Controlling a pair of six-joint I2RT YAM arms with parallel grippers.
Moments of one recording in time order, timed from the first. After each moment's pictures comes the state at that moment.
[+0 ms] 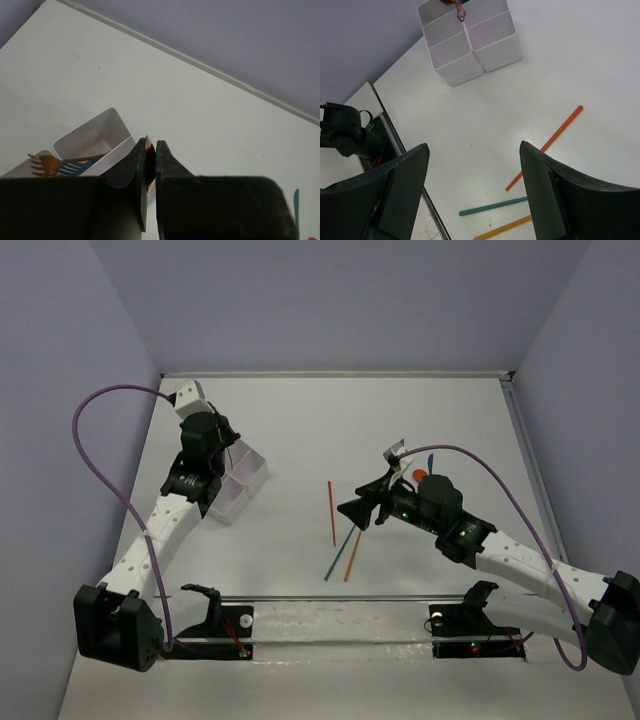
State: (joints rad) left arm -0.25 1.05 0.89 -0.03 -0.39 -0.47; right arm 0.81 0.98 0.59 0.24 -0.19 0.39
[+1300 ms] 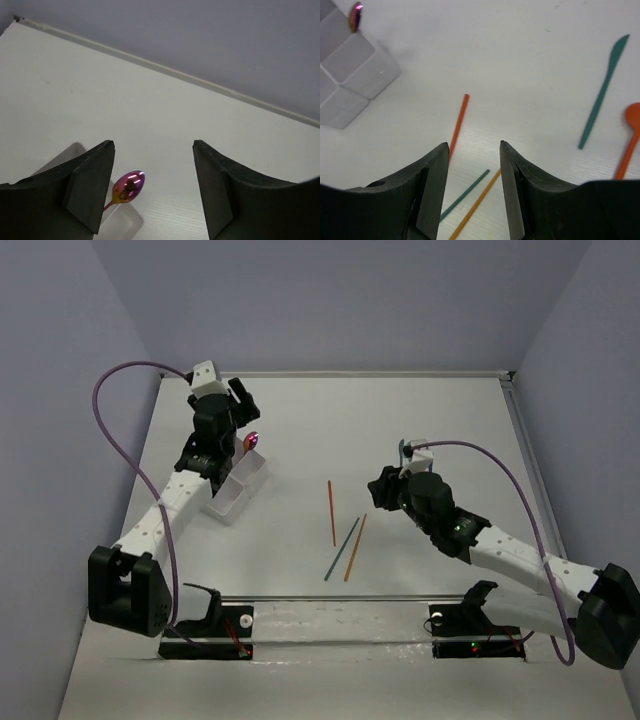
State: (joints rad) left arm -0.27 1.32 0.97 0.16 -0.38 -0.39; right arm 0.79 1.01 0.59 0.13 0.30 0.43
